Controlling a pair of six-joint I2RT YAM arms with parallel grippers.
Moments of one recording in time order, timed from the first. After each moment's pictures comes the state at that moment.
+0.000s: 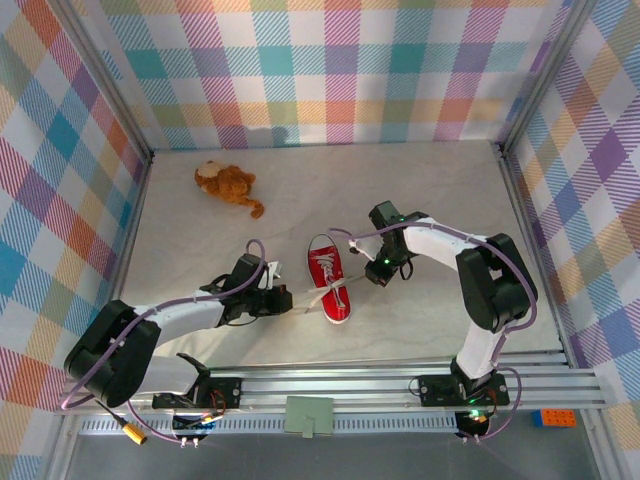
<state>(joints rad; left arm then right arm) -0.54 1.32 0.44 -0.05 0.35 -0.63 0.48 1.77 1.11 -0.76 -0.24 -0.45</state>
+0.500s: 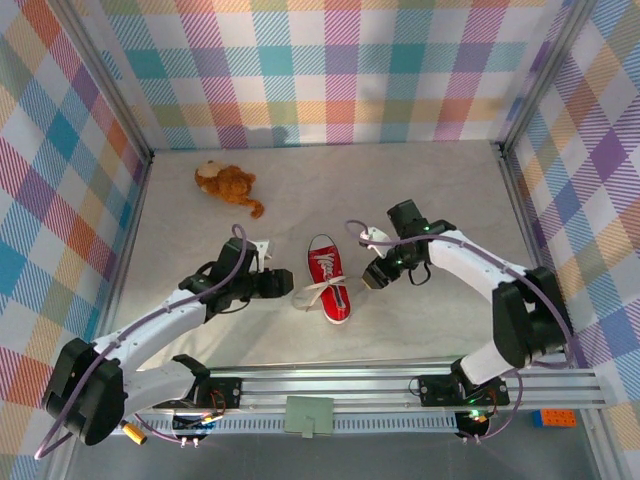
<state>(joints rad) -0.53 1.10 0.61 -0.32 0.24 -0.52 0.46 1.50 0.99 -0.69 -0.42 -0.37</state>
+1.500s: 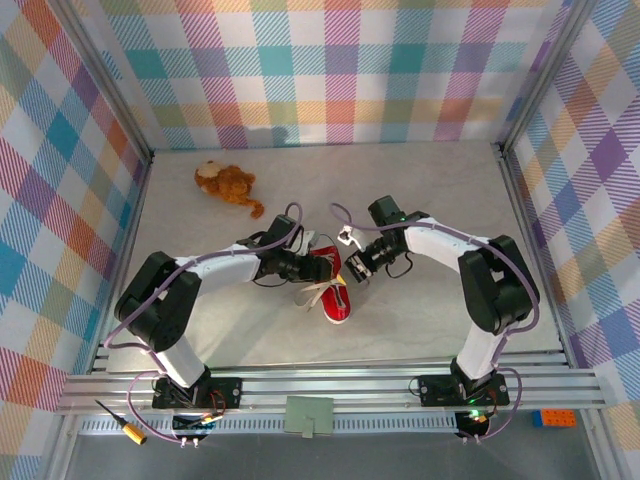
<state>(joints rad) -0.61 1.68 0.93 -0.21 0.46 -0.53 0.50 1.76 1.11 -0.63 -0.74 -0.27</state>
